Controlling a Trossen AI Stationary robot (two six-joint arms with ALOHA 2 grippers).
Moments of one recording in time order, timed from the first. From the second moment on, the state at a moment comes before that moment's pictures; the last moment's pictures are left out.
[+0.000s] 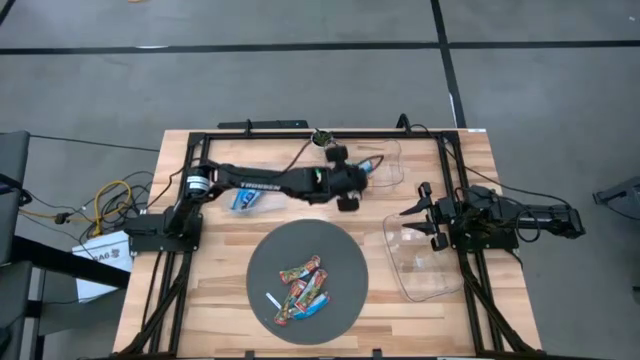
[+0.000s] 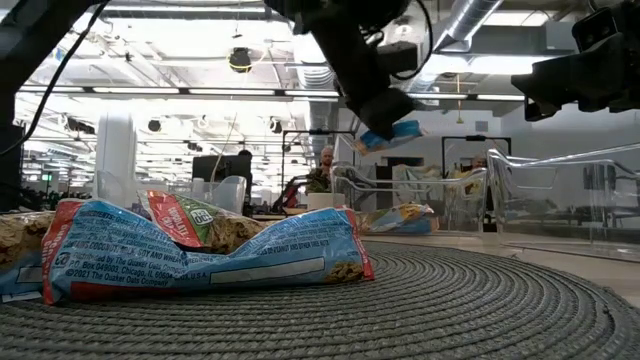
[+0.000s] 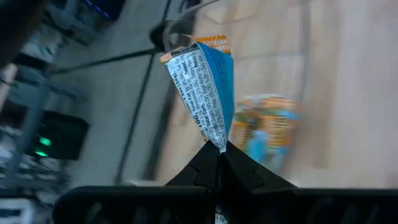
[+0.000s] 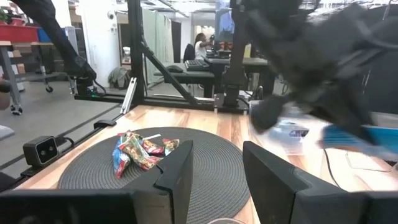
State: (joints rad) left arm 0.08 2.11 1.78 -0.44 -0.61 0.28; right arm -0.05 0.04 0.01 0.04 -0.23 -0.08
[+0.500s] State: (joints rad) left arm 0.22 2.15 1.79 -0.39 -0.33 0.67; right arm -0.05 0.04 0.01 0.04 -0.23 -0.08
